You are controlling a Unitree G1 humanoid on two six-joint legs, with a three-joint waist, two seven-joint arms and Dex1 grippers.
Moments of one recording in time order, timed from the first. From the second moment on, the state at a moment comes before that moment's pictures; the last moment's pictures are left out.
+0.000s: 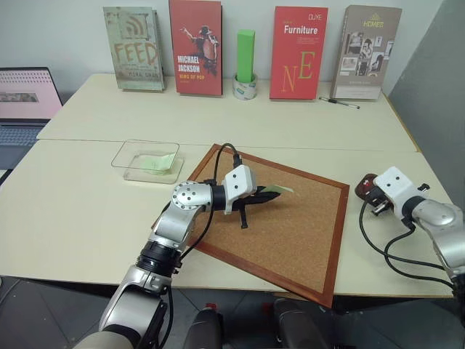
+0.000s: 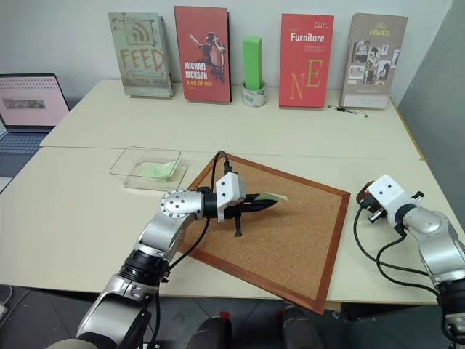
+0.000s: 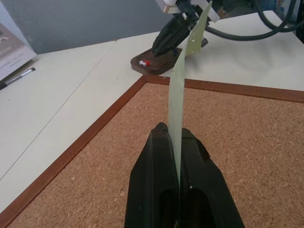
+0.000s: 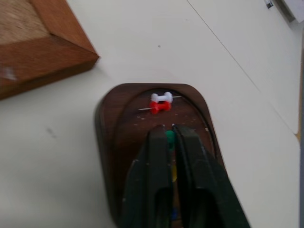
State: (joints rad) left arm -0.58 0.30 -0.23 0.20 -0.10 0.01 -1.08; right arm -0.31 -0.87 0.06 0.14 -0.01 0.35 0.44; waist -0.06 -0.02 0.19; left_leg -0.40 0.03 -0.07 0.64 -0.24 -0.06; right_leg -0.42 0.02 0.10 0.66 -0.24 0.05
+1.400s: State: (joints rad) left arm -0.55 0.77 0.07 0.22 -0.02 0.21 -0.78; right arm -0.59 -0.49 0.20 -0.29 0.43 0.68 0.79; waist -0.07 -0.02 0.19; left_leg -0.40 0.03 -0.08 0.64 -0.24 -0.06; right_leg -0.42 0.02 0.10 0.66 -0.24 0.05
